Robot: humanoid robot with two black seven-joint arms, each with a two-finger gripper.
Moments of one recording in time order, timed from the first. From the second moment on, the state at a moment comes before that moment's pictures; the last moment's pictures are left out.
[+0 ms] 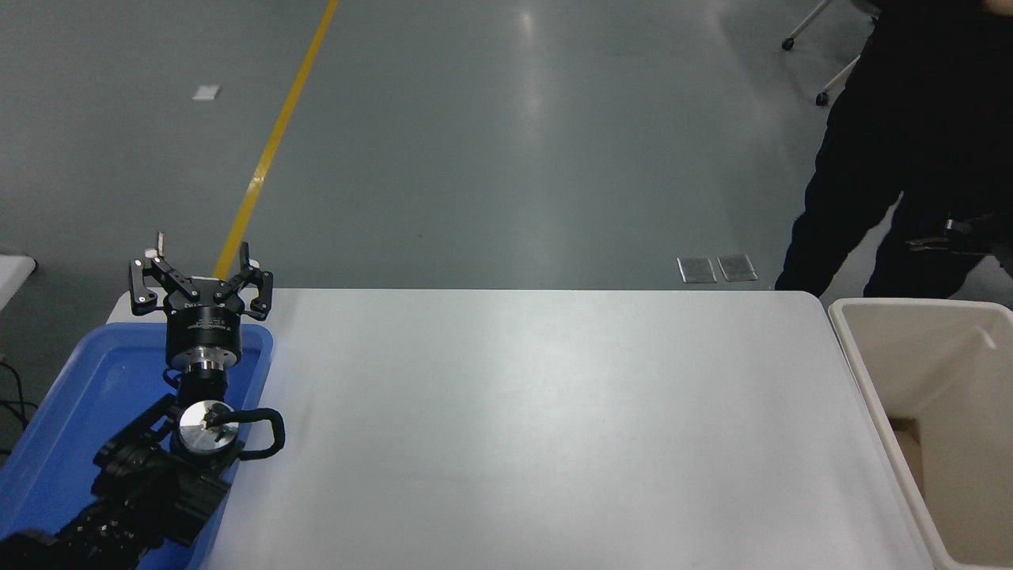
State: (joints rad) left arm -0.58 0.13 -1.09 -0.42 -0.12 -0.59 -0.59; right arm 2.04 -0.57 -1.32 1.30 -0.39 0.31 -0.01
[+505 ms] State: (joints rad) left arm -0.58 0.13 -1.09 -0.42 -0.12 -0.59 -0.59; right arm 2.18 -0.10 -1.33 1.53 -0.05 0.53 -0.01
